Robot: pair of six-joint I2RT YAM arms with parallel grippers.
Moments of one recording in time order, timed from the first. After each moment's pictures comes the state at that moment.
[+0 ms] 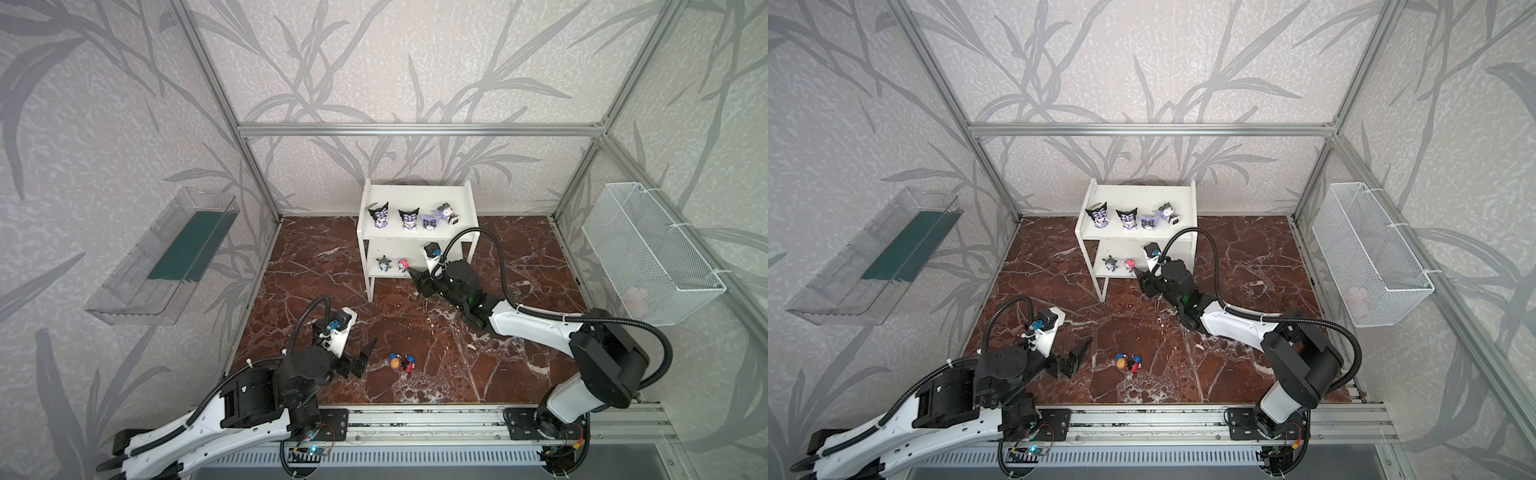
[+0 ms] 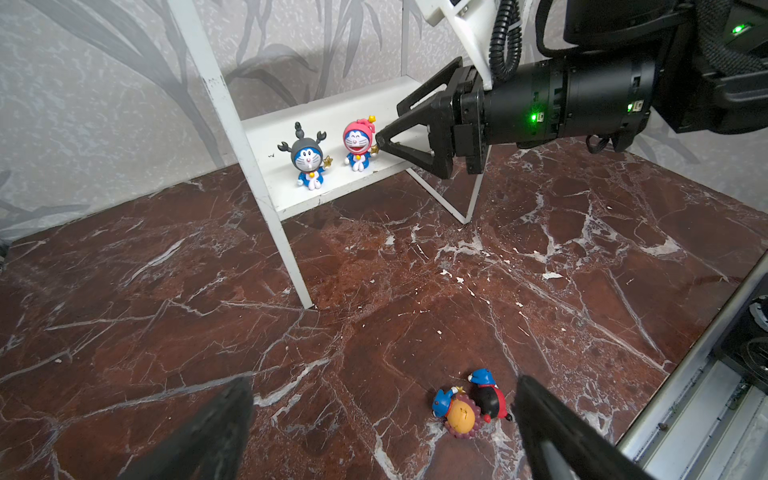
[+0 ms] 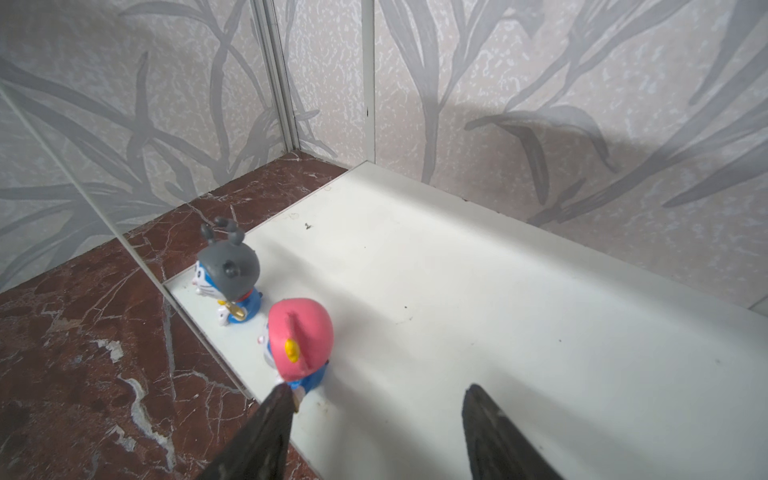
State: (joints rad) left arm -1.17 0.36 0.64 -0.73 -0.56 -0.25; right arm 0.76 1.59 0.89 0.46 0.12 0.06
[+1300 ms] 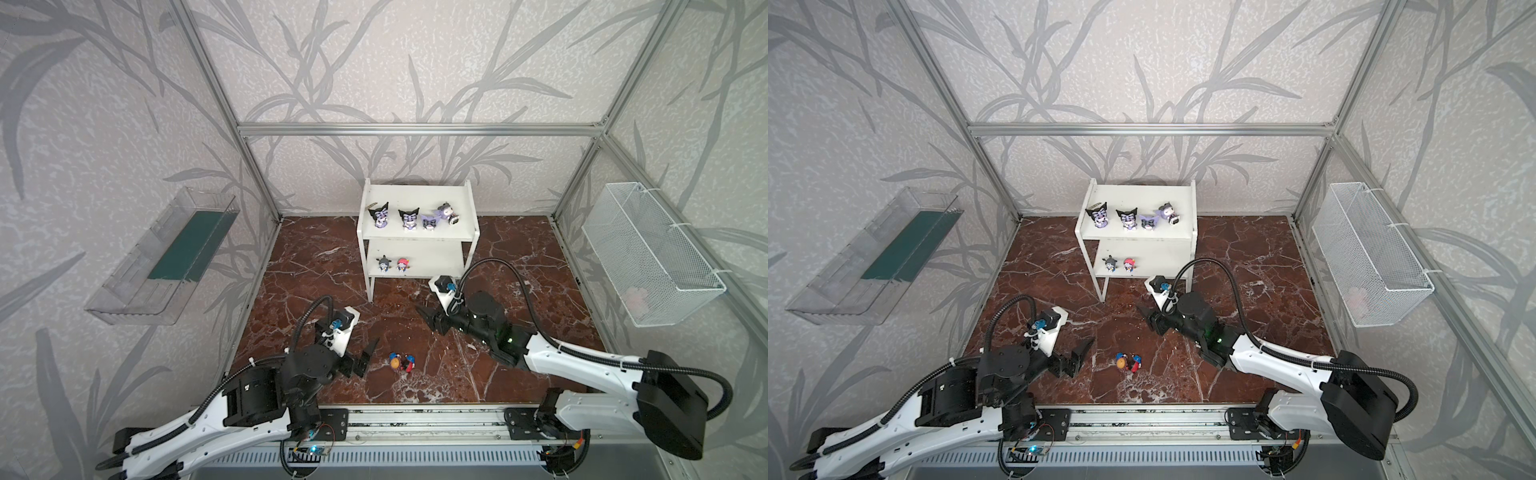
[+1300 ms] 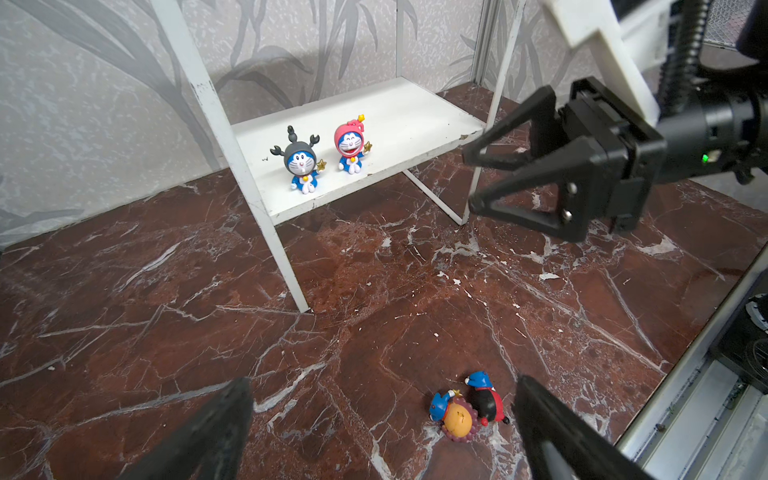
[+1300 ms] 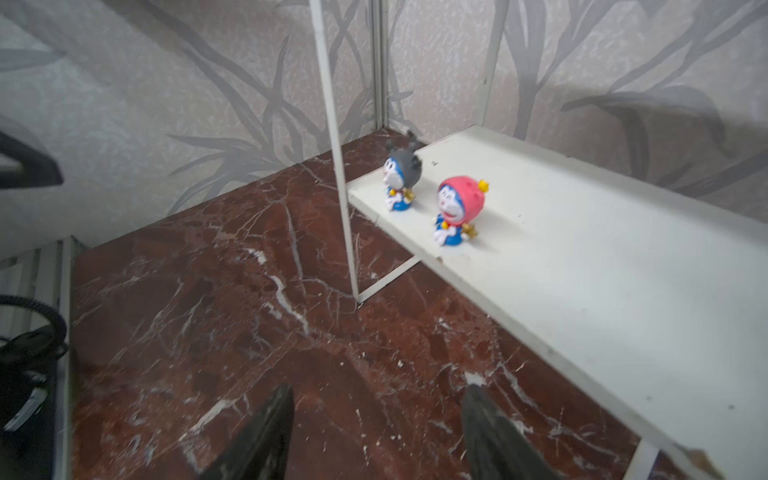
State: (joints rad) left arm -1.17 0.39 0.64 -0.71 -0.55 -0.25; right arm 0.93 1.20 0.56 0.34 0.02 0.07
